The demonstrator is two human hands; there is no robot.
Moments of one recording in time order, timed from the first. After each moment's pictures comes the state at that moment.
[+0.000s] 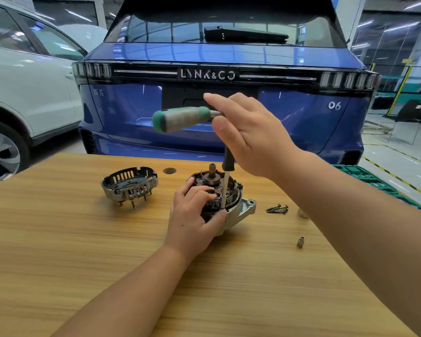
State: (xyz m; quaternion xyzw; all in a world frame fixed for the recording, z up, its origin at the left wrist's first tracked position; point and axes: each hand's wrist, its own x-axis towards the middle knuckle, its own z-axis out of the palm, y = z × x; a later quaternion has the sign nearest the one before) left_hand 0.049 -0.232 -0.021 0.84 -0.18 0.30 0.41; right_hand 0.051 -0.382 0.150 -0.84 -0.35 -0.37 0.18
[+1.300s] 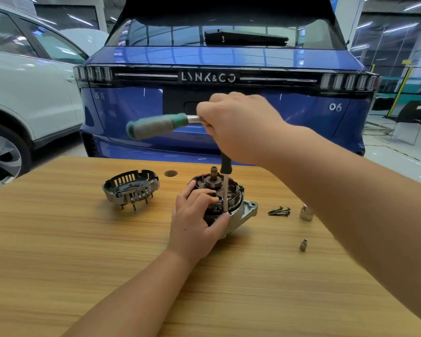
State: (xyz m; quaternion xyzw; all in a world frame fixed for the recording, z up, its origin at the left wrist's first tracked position) left_hand 0.048 -0.235 -0.021 0.84 -0.17 0.31 0.41; right_hand 0.045 -0.353 0.188 -0.90 -0.29 -0.31 -0.08
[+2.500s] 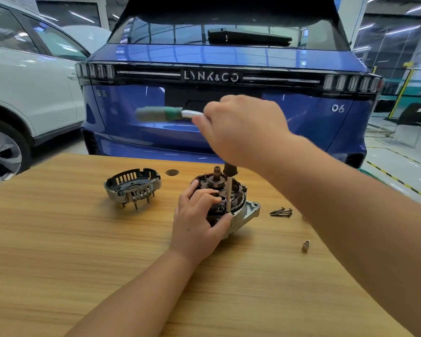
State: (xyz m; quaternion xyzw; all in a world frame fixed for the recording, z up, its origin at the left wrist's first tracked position) left_hand 0.047 -0.235 -0.022 0.84 -0.17 0.30 0.41; right_hand 0.041 -0.341 0.178 -0.91 -0.20 -0.37 -0.05
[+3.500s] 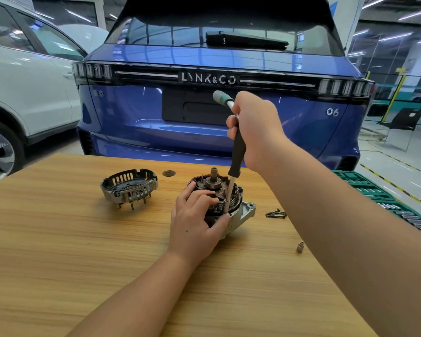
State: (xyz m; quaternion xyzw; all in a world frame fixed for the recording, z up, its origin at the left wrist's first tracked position) left_hand 0.047 -0.238 -0.023 0.84 -0.15 0.31 0.41; right_hand 0.057 -0.346 0.180 -0.63 0.01 -0.09 0.77
